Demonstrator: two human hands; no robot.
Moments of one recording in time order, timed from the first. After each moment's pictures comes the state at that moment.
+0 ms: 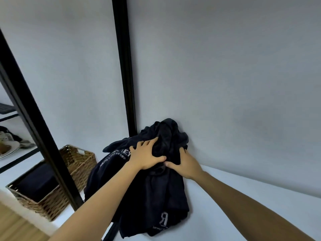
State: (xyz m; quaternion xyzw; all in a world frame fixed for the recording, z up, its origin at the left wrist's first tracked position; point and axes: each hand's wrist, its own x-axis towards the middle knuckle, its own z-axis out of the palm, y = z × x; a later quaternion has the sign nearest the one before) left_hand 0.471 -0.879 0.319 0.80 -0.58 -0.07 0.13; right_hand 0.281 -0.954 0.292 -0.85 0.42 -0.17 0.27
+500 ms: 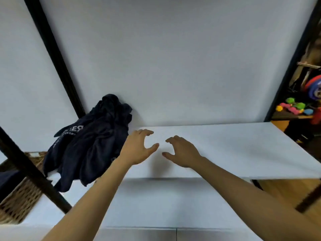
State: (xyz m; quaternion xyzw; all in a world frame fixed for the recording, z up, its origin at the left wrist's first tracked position) left_hand 0.248 -0.750 0.331 0.64 -0.72 -0.07 0.27; right_hand 0.046 -0.790 0.303 -0.85 0.49 -0.17 0.12
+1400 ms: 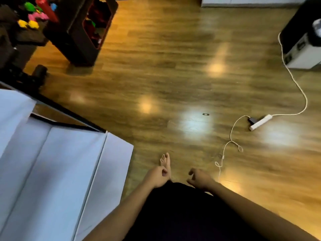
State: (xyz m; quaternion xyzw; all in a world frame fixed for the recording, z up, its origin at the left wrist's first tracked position) left_hand -0.260 -0.465 0.003 0.21 -0.83 -0.31 -0.41; right_hand -0.318 -0.252 -0.036 -0.12 0.85 -0.14 0.50
